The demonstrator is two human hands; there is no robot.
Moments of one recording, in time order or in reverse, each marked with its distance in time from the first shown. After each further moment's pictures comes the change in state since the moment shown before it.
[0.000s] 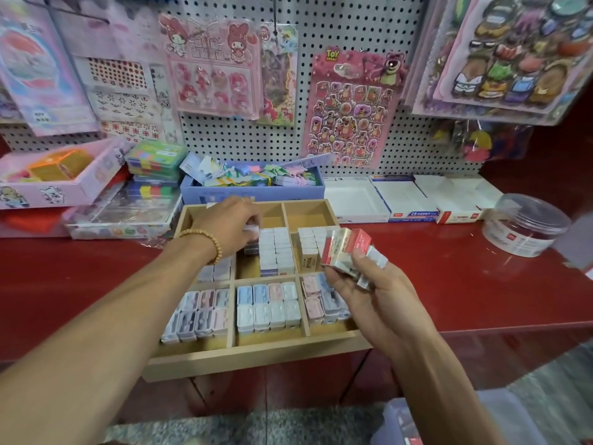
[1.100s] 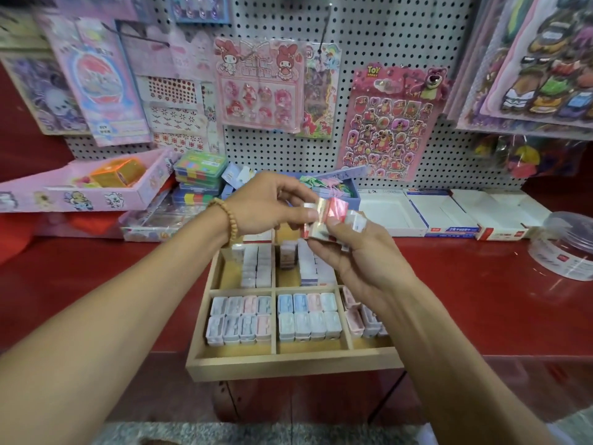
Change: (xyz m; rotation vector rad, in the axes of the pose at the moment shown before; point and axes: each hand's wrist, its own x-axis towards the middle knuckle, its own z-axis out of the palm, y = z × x) left_hand -0.021 0.016 -0.071 -0.834 -0.010 0.047; right_hand 0.036 0.013 0.081 -0.239 -0.142 0.018
